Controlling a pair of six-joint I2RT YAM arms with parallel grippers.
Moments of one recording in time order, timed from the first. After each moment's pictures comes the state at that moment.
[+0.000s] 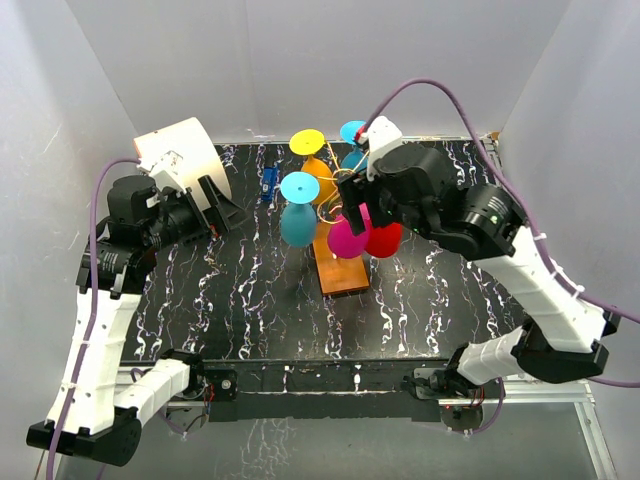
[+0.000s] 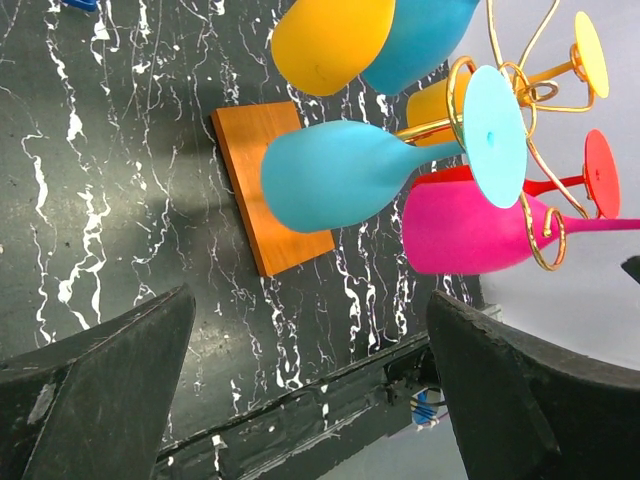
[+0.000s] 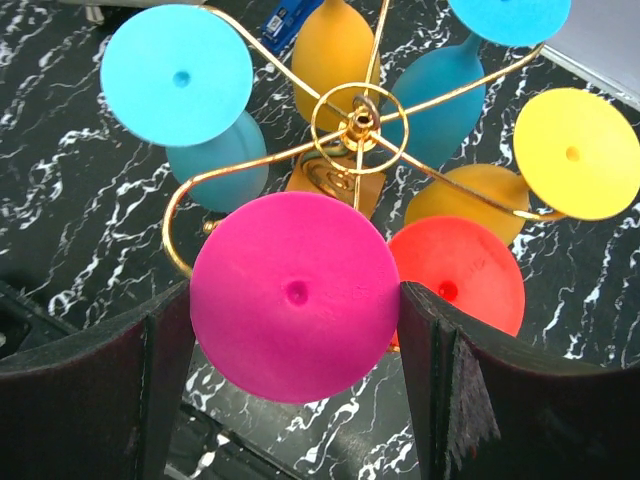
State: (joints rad) left arm -0.18 0.95 1.32 -0.88 0.37 -0.57; right arm 0.95 1.39 1.97 -1.13 0.39 0.15
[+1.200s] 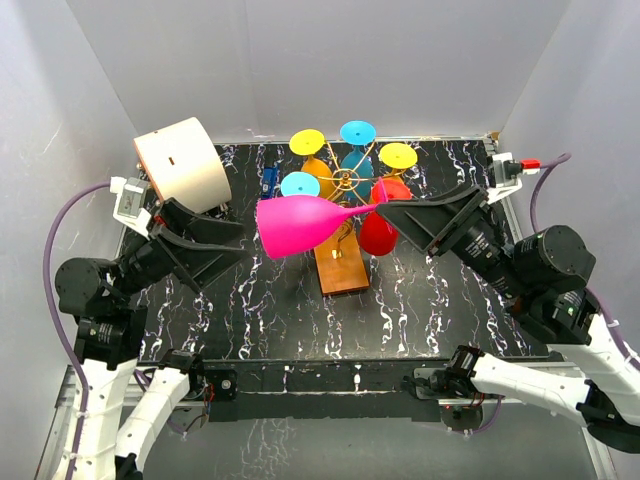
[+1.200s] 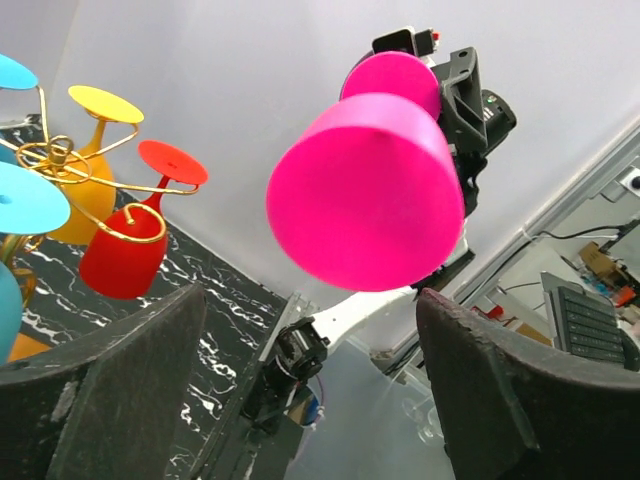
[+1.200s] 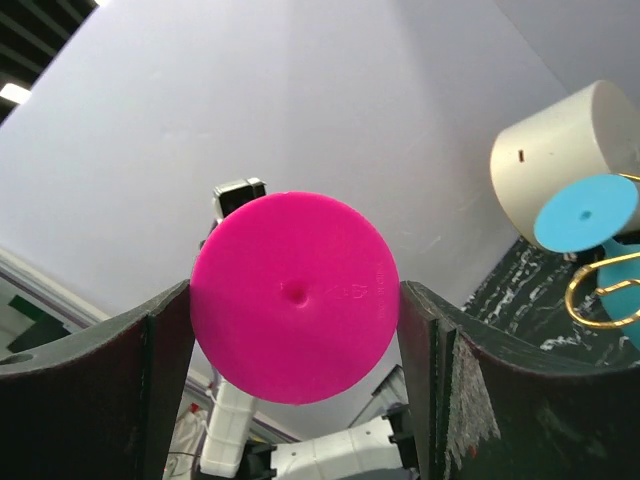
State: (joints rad) left arm -0.18 0.58 1.01 0.02 0.89 -0.97; right arm 0.95 0.75 1.26 -0.21 0.07 0.87
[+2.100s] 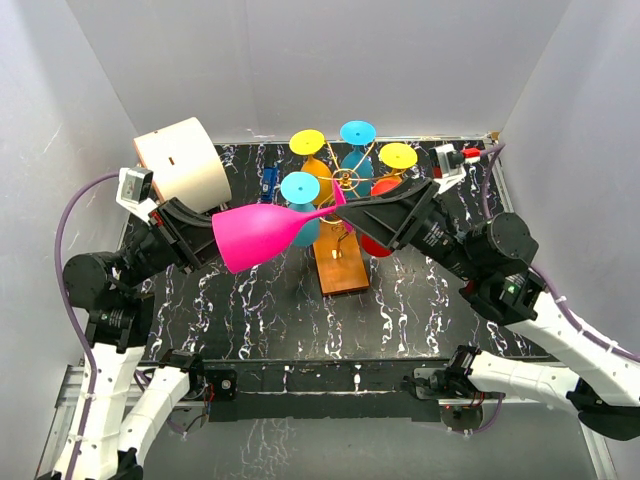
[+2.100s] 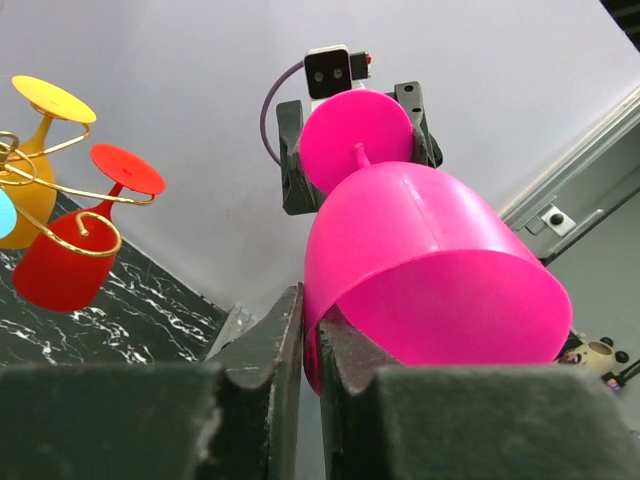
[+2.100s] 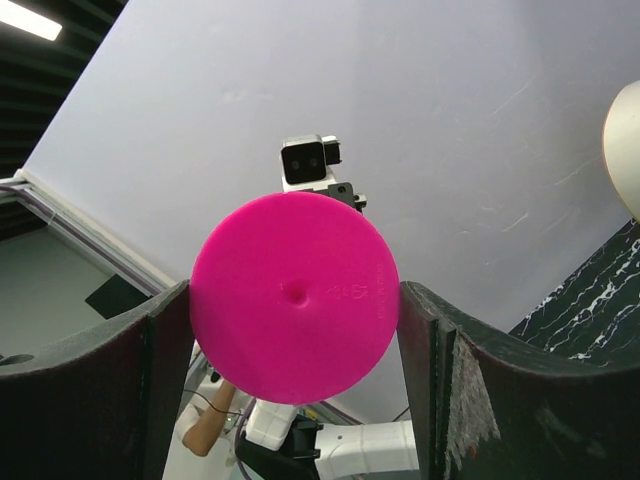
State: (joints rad) left arm -0.18 0.64 0.95 0.28 0.91 -1.25; right arm 0.94 0.87 1.18 0.11 -0.12 1.00
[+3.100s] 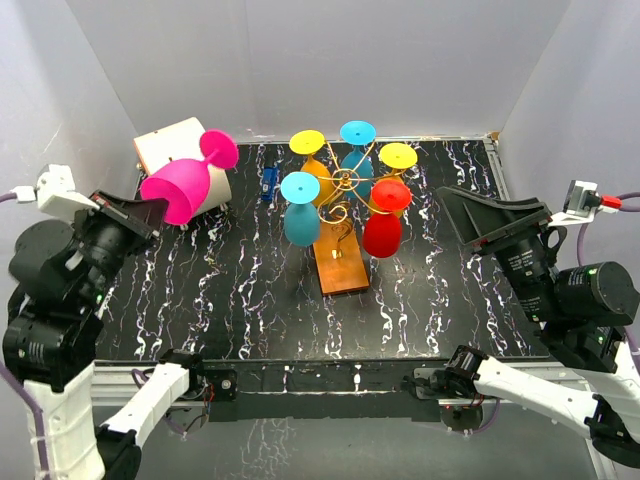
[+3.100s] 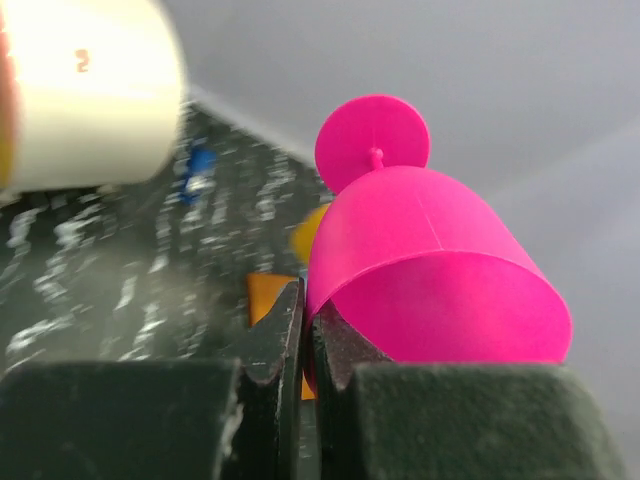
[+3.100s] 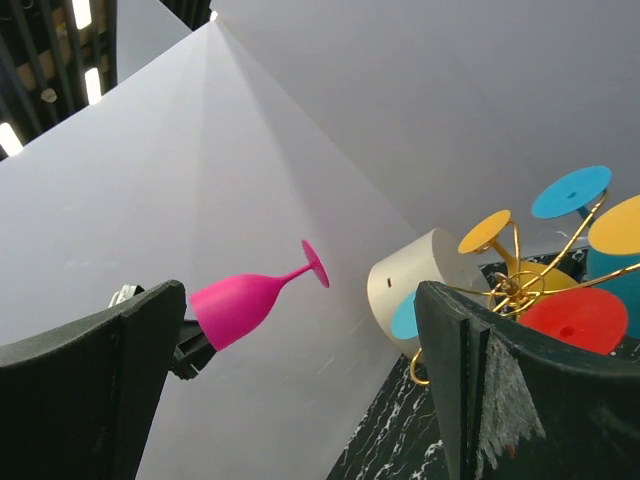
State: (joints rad) left arm -0.18 0.76 1.60 -0.92 0.00 -0.71; right arm 0.94 0.57 1.16 -0.13 0.41 0.67
